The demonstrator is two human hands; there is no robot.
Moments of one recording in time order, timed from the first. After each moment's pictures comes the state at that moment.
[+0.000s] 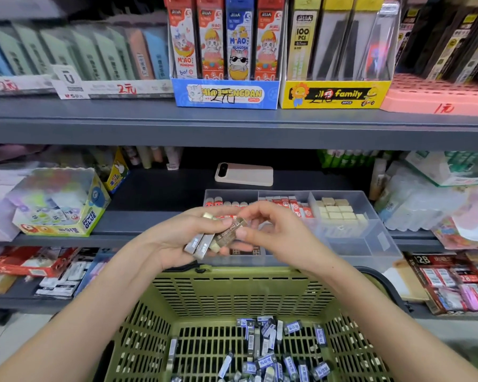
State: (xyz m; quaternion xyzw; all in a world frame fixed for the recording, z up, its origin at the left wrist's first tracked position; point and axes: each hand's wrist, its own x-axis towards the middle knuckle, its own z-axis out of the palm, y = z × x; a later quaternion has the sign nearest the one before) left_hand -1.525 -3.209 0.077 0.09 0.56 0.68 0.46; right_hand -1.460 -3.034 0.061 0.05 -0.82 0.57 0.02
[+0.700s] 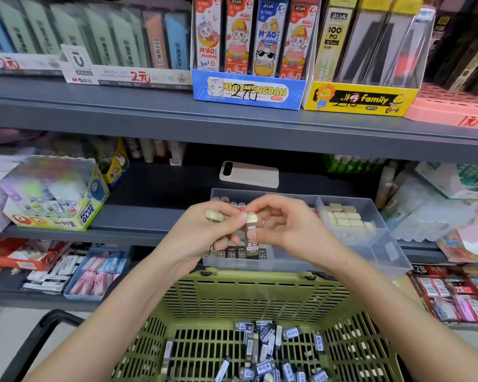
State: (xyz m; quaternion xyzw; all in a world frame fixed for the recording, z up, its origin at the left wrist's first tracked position) left_hand -1.521 -3.204 0.059 0.13 0.66 0.70 0.24; right_hand -1.472 -3.035 0.079 0.03 -0.84 0.55 -0.01
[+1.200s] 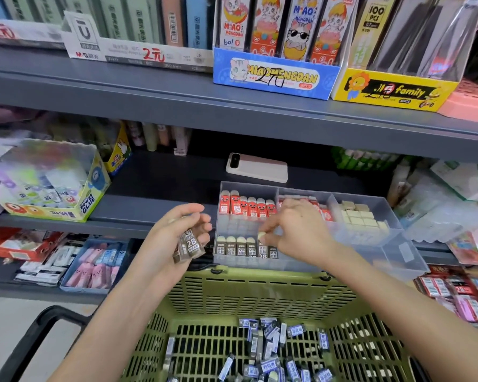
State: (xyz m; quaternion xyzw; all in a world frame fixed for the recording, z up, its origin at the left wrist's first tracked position) left_hand -1.533 -3.249 0.017 -0.07 0.47 0.85 0.21; right_hand -1.499 -3.034 0.039 0.06 -0.99 0.09 0.04
